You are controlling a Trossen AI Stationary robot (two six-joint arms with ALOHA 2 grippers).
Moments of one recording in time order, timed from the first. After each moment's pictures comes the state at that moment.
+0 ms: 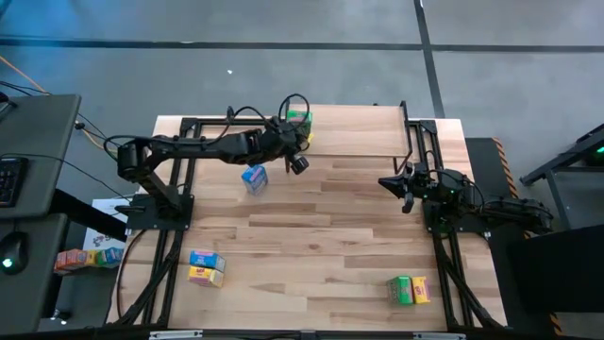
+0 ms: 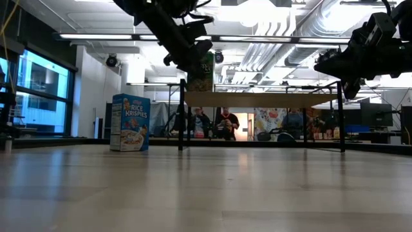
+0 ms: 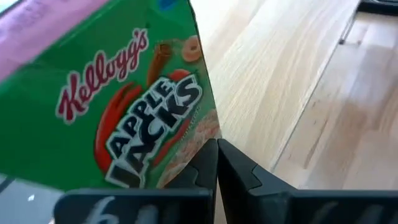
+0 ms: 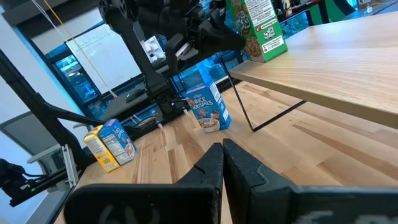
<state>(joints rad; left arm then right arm) 0.27 1.64 1.21 -0.22 -0.40 -0.01 -0.20 0.03 0.02 0.00 0.01 0.44</state>
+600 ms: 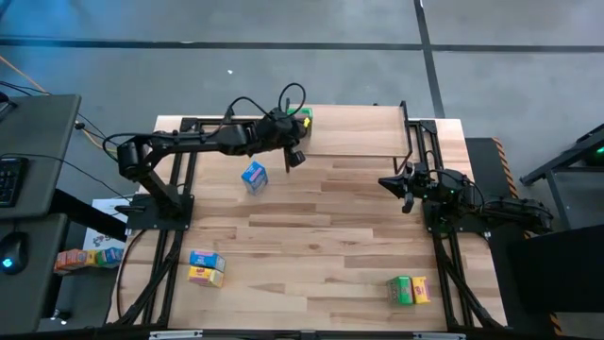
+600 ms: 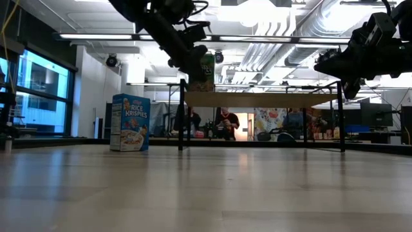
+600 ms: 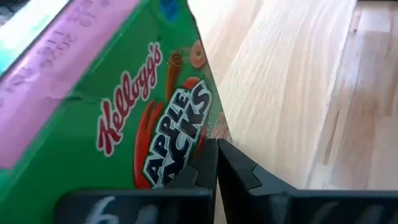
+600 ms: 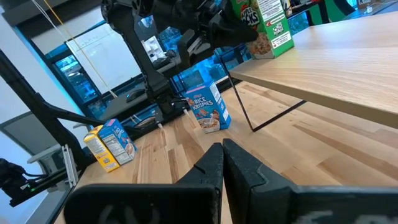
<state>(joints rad) 0.36 1.64 1.21 -0.18 -0.27 0.17 -0.20 0.03 0.02 0.00 0.01 0.44</state>
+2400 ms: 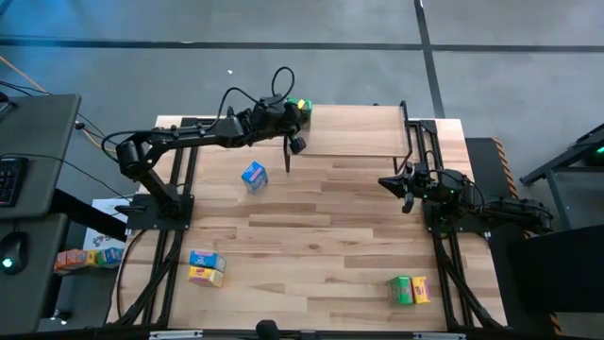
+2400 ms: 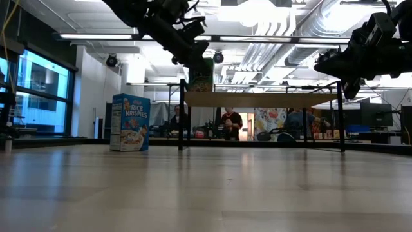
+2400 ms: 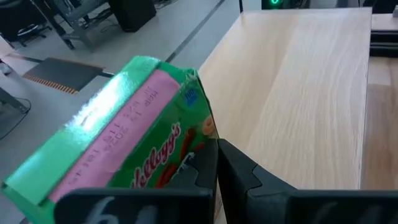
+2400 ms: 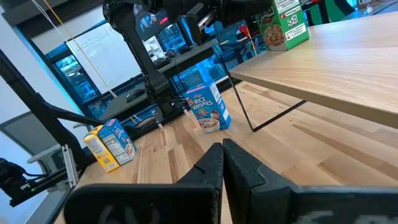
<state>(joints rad) 0.44 1.64 1.21 0.00 -0.16 0.21 -0.20 0.03 0.02 0.00 0.01 0.44</state>
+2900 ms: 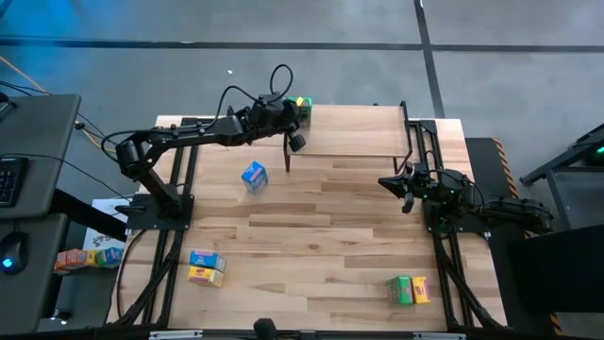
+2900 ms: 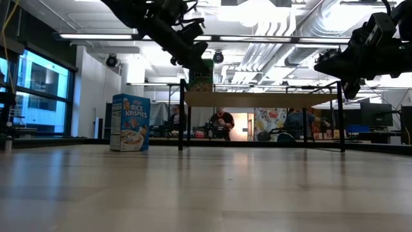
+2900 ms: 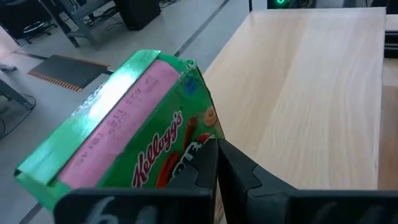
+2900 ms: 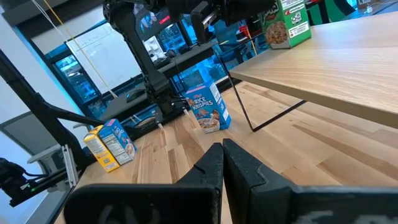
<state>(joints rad) 0.46 1.64 1.21 0.00 -0.16 0.21 -0.20 0.03 0.02 0.00 0.01 0.44</state>
